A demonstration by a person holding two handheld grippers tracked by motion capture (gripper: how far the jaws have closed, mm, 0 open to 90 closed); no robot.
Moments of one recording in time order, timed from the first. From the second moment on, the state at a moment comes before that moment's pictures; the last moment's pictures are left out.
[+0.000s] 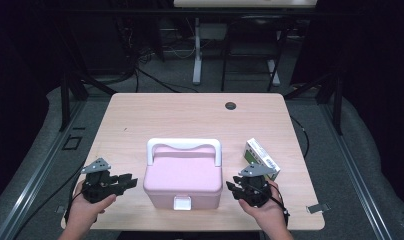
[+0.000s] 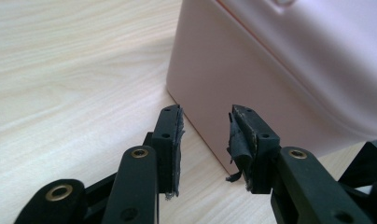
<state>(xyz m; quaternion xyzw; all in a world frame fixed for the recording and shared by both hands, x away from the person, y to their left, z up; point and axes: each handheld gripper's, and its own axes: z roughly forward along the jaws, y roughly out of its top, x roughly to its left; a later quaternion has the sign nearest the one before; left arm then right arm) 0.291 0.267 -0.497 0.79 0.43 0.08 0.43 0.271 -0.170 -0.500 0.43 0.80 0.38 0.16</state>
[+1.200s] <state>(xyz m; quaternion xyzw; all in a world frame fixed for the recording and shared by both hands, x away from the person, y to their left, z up) 0.334 0.222 -0.418 0.80 0.40 0.08 0.44 0.315 -0.148 -0.419 0.41 0.79 0.43 0.15</state>
